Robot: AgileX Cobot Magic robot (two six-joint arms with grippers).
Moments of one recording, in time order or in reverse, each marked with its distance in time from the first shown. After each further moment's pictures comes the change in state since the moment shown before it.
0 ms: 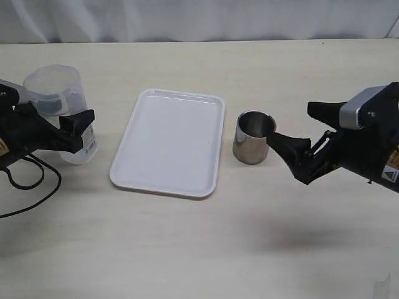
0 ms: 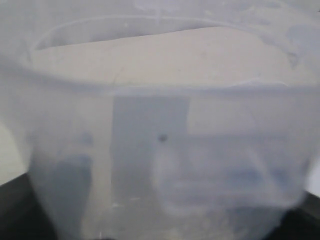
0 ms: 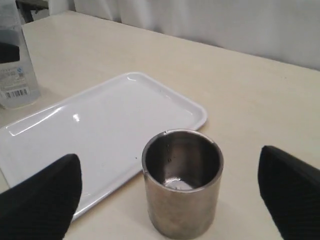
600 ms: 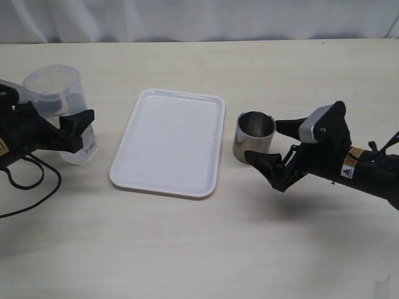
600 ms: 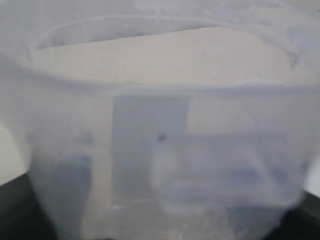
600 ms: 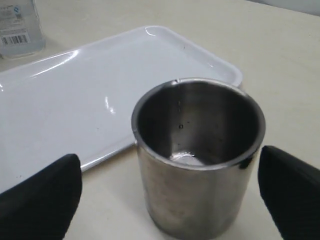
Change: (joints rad) left arm 0.000 0.000 0.000 0.001 0.000 0.000; right arm 0.000 0.446 -0.174 -0.055 -0.160 -0.169
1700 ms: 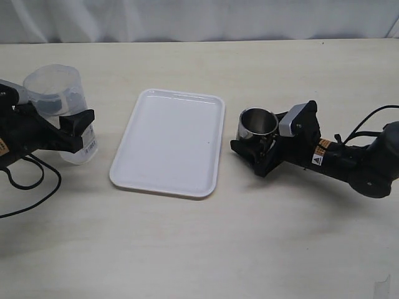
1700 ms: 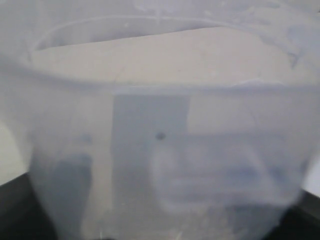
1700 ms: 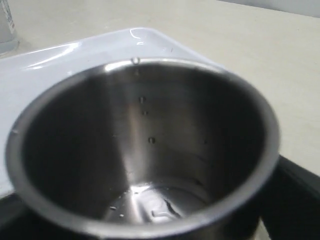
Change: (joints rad) left arm 0.000 0.000 0.000 0.000 0.000 0.000; right arm 0.004 0.331 -0.301 -0.046 -0.119 -0.014
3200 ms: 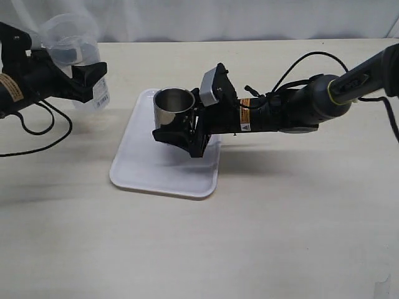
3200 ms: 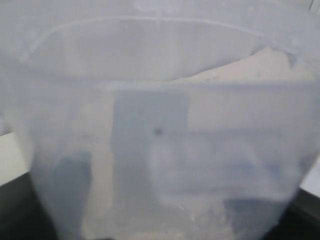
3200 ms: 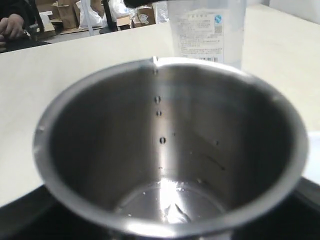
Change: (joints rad) left arm -0.017 0.004 -0.336 0.186 0.163 -0.186; right arm 0.301 -0.015 -0.446 -0.385 0.144 0.521
